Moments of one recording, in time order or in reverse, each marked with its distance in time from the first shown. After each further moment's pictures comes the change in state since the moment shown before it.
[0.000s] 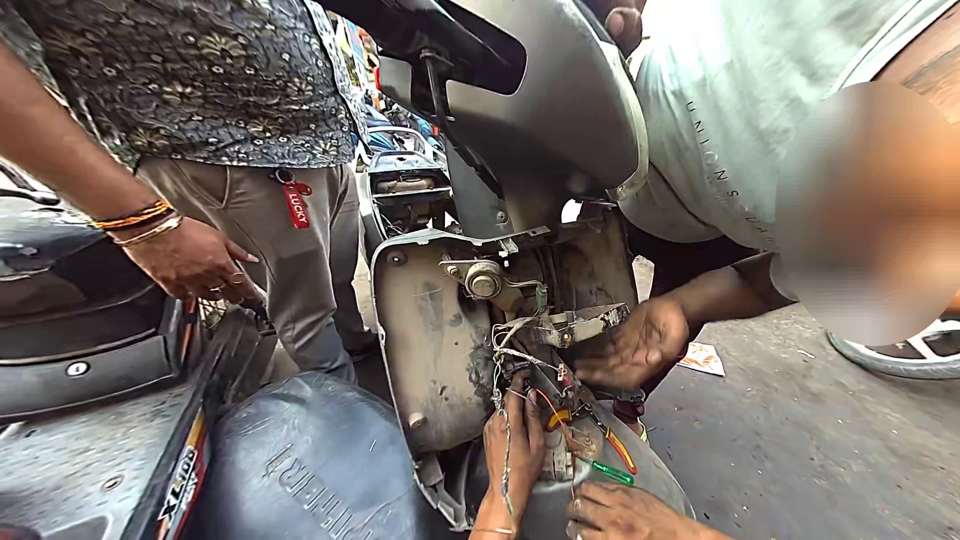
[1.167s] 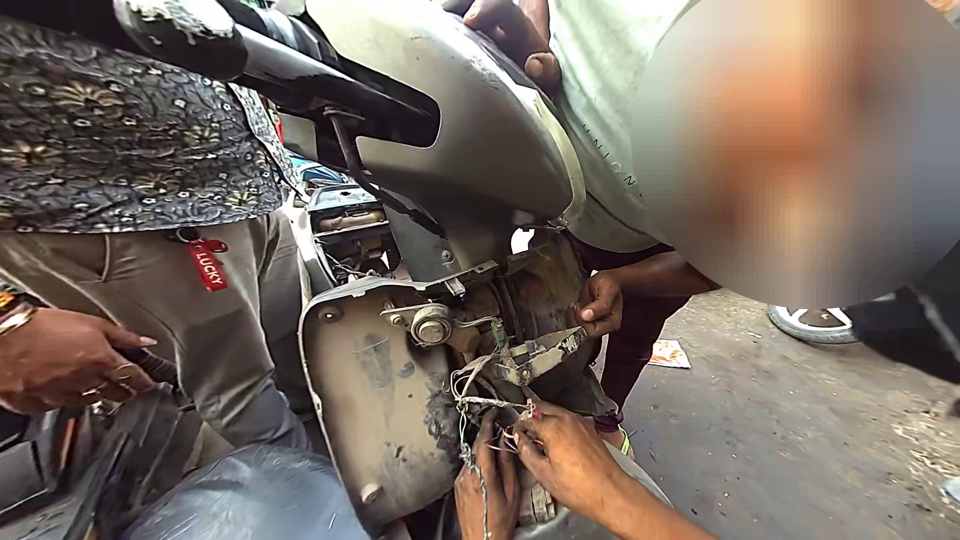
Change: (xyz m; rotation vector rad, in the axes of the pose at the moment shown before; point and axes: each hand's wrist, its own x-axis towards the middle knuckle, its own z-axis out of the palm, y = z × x) left_hand -0.010 -0.005 -0.002 0.071 -0.042 0.057; right_hand 0.105 0.020 -0.090 0.195 0.243 0.903
